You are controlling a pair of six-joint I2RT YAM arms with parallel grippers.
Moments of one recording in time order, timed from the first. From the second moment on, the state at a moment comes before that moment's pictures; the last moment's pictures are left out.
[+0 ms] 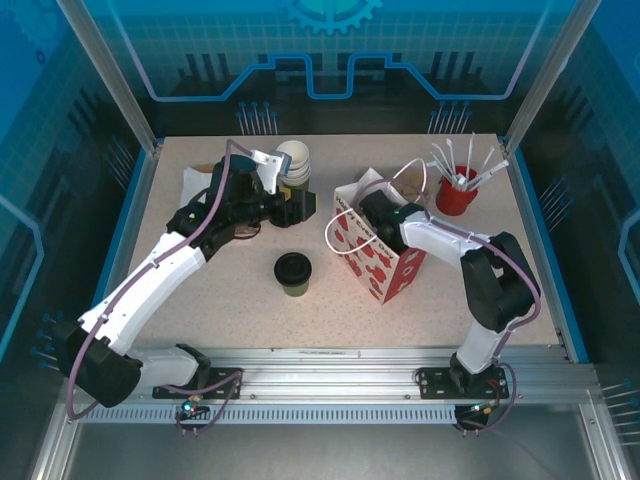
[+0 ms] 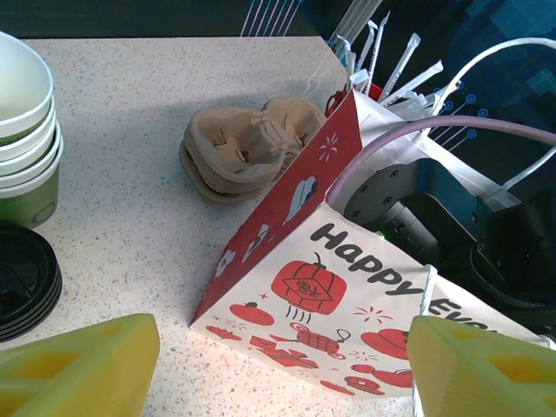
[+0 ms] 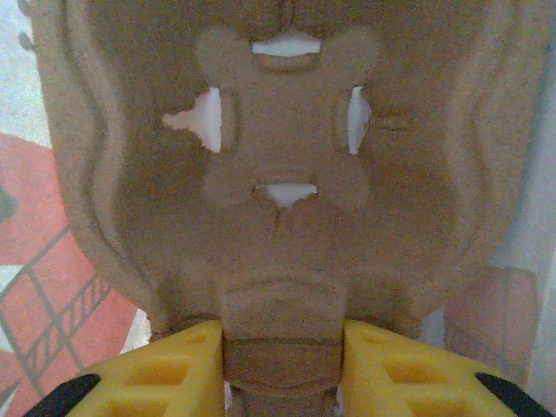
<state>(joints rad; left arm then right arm) -0.47 1.27 1.24 -0.47 0.28 -0.35 0.52 1.75 1.16 -0.74 -0.03 -0.10</state>
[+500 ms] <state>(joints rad) -0.47 1.27 1.21 -0.47 0.28 -0.35 0.54 1.77 1.18 -0.72 0.00 -0.11</state>
